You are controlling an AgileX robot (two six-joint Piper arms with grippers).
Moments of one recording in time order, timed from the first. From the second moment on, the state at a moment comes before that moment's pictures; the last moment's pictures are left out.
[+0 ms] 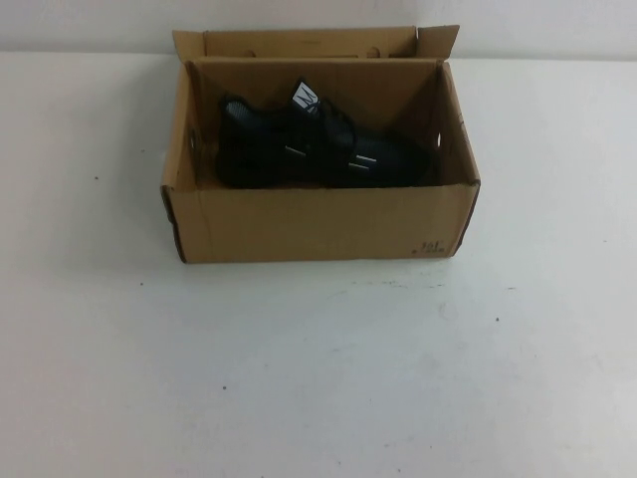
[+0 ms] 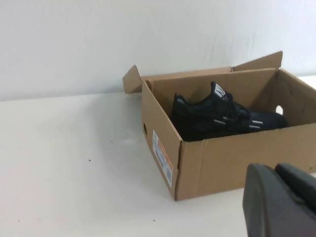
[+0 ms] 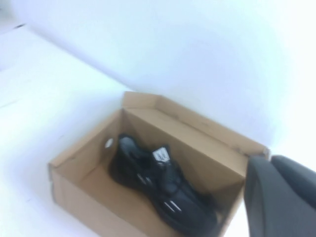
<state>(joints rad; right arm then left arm) 0.28 1.16 -1.69 0.37 0.95 -0.39 -0.17 0.25 -0.56 -0.25 0.56 0.25</state>
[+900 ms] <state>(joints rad) 0.28 0.42 -0.39 0.53 0.12 -0.51 -0.17 0.25 -0.56 -0.24 0.63 0.25</state>
